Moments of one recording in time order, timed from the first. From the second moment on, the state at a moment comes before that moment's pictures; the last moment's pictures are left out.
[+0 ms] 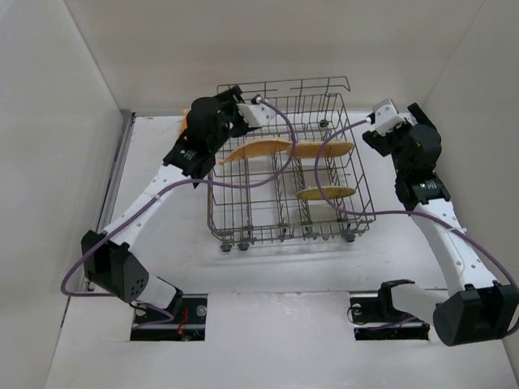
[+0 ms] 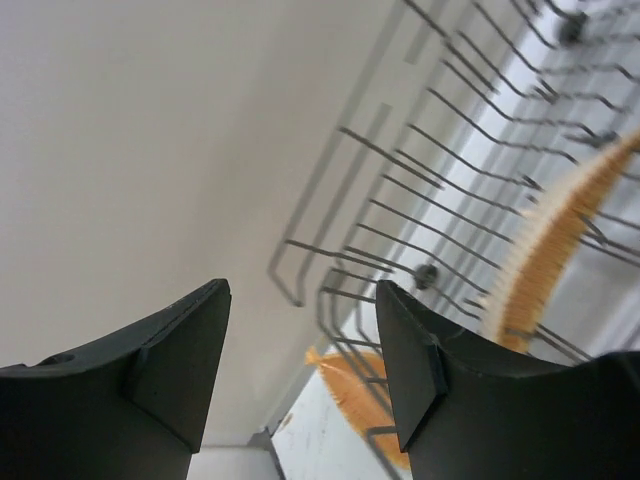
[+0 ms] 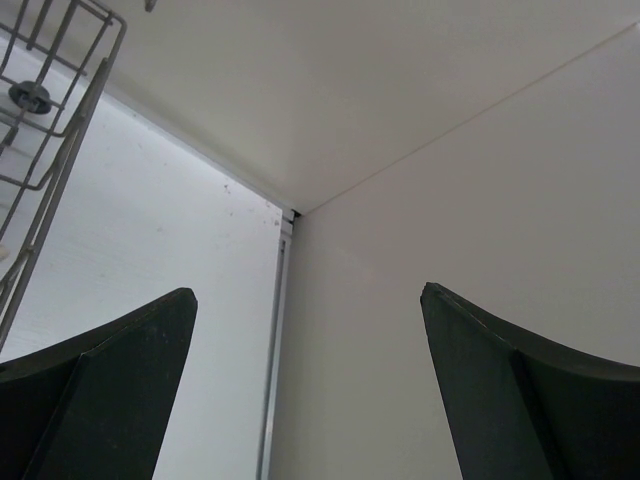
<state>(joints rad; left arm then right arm) -0.51 1.45 1.38 -0.06 0.03 0.88 0.11 1.12 1.04 0.03 0.19 -0.80</state>
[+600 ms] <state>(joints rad) 0.02 1.64 1.58 -0.38 -0.04 0.12 0.00 1.17 1.19 -0.25 0.25 -0.51</state>
